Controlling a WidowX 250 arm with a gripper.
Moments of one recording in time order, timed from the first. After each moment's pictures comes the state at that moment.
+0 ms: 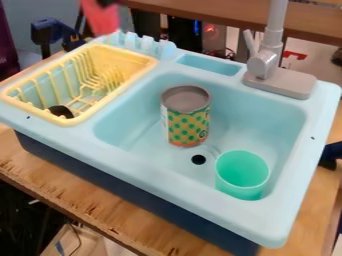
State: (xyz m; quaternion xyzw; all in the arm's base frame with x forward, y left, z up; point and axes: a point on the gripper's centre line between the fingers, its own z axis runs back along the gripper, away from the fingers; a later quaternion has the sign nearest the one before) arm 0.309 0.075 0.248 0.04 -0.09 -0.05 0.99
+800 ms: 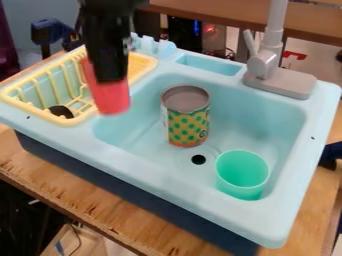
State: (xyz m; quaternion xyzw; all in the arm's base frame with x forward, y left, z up) arm 0.225 0.006 0.204 -0.05 0.02 -0.23 0.97
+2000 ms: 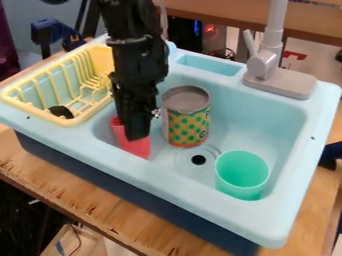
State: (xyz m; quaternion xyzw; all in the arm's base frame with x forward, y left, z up) arm 0.266 0.019 0.114 -0.08 0.04 -0.19 0.98
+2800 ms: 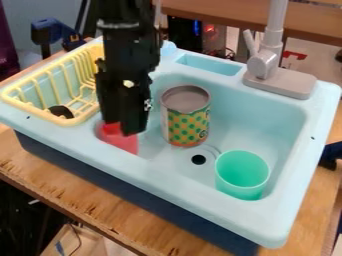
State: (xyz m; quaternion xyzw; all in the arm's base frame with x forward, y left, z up) arm 0.257 0.027 0.134 -0.05 0.06 -0.15 0.98
